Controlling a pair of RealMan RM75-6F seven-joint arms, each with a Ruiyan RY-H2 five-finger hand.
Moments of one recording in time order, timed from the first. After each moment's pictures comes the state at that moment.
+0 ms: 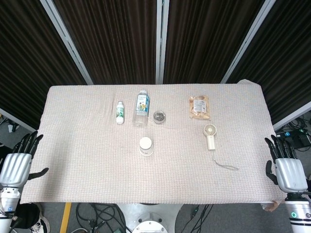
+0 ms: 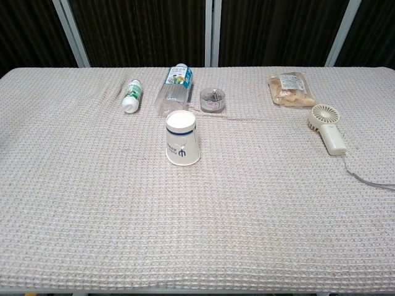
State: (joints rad) left arm -0.12 -1.12 -0.04 -1.66 1.49 1.46 0.12; right arm 0.09 -1.10 0.07 -1.66 -1.48 1.46 -0.10
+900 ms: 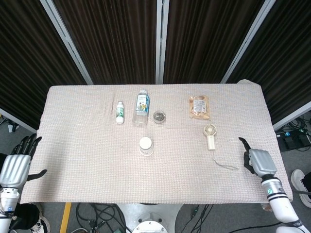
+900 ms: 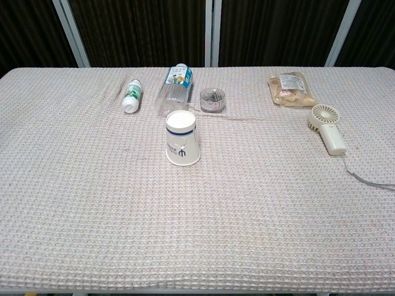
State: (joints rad) left arm -0.12 -1.15 -0.04 -1.60 1.46 1.43 0.10; right arm 0.32 -1.20 0.12 -1.60 -1.19 0.98 -0.08
